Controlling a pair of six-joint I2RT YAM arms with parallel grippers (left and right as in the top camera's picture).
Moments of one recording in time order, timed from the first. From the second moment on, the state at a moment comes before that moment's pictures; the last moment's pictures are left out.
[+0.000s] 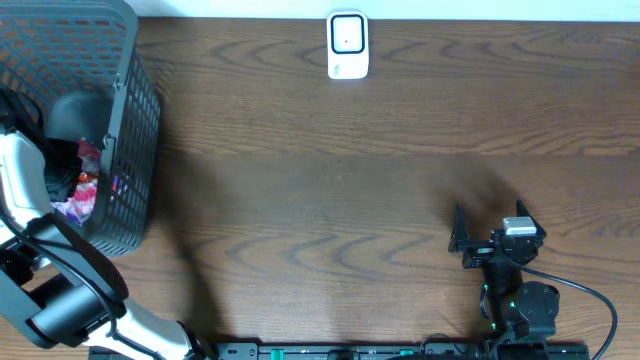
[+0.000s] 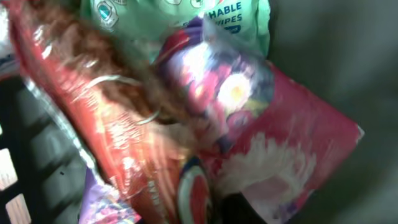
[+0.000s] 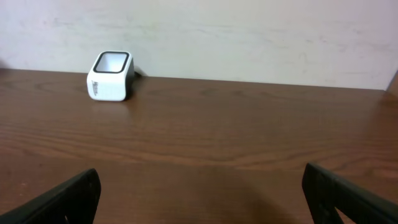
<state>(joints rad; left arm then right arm) 0.61 1.84 1.48 -0.96 -0.08 -0.87 0.04 0.02 0.01 -0.07 -0.01 -0.03</state>
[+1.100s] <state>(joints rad) 0.61 1.46 1.48 -0.98 0.01 -0.94 0.04 0.02 0.01 -0.07 -0.01 -0.03</state>
